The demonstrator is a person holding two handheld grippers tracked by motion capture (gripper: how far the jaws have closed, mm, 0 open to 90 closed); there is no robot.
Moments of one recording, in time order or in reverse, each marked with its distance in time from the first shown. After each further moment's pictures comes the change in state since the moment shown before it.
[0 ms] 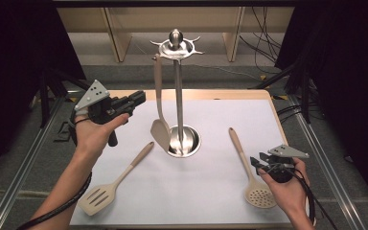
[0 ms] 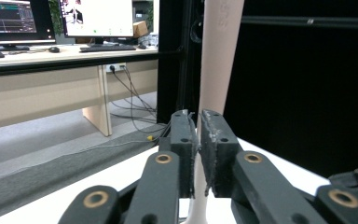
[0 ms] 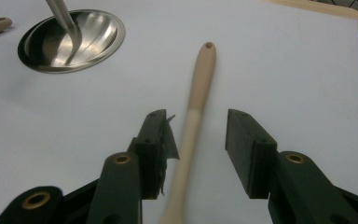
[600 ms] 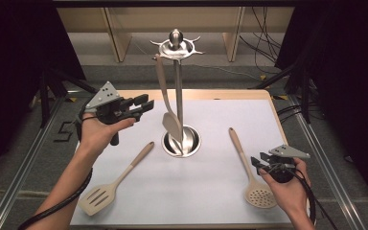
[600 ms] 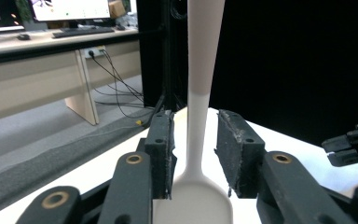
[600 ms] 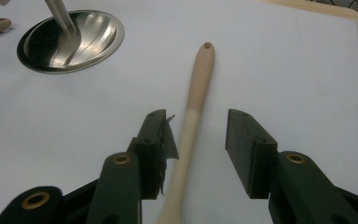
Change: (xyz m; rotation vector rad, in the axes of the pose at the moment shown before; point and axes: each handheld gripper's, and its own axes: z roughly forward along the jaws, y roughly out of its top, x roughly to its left) left arm 0.008 -0.013 0.009 0.088 -0.067 0.058; right arm 0.003 -0.001 -0.002 0.017 0.009 0.058
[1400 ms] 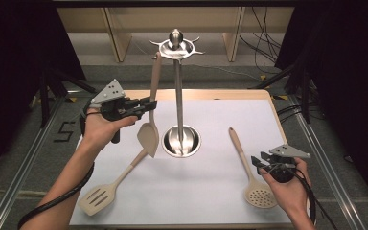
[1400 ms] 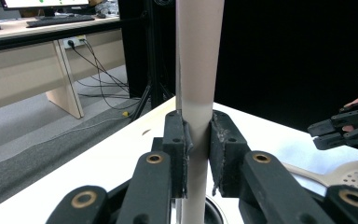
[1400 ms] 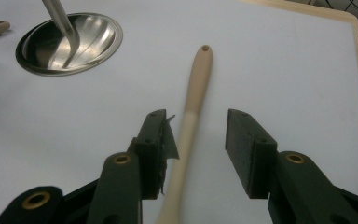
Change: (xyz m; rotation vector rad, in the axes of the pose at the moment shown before) left arm 0.004 0.001 0.018 0.075 -0.084 0.000; right arm -0.001 0.001 0.000 -0.023 -0.002 -0.009
